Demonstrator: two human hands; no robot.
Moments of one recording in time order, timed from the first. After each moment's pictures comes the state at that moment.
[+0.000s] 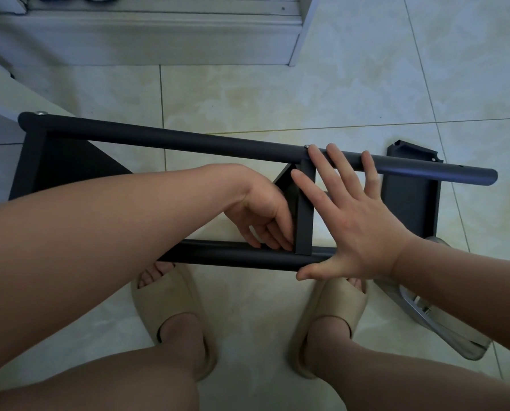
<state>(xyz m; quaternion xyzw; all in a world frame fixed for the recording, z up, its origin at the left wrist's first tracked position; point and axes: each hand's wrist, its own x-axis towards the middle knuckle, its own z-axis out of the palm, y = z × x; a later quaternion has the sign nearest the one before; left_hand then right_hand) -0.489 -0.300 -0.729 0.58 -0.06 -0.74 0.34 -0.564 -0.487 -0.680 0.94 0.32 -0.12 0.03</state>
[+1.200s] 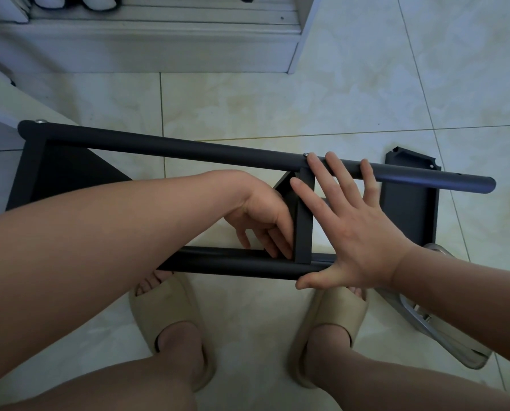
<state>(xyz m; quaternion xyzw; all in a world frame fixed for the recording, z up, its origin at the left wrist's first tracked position) -0.487 -0.302 -0.719 0.60 -0.09 -0.74 0.31 -0.563 -0.487 -0.681 0.94 0.32 -0.13 0.04</state>
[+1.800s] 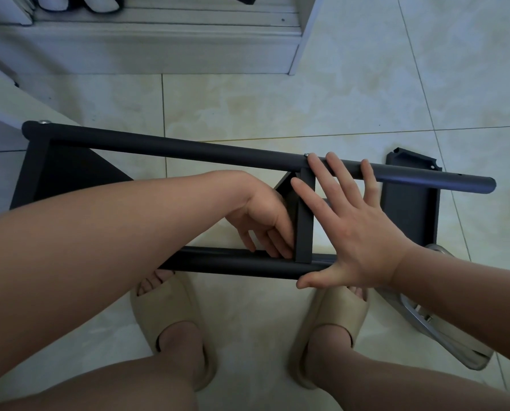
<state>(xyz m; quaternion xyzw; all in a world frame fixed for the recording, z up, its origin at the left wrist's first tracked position) -0.486 -0.301 -0.720 0.60 -0.09 -0.73 0.31 -0.564 -0.487 -0.680 0.94 0.32 -0.13 0.03</state>
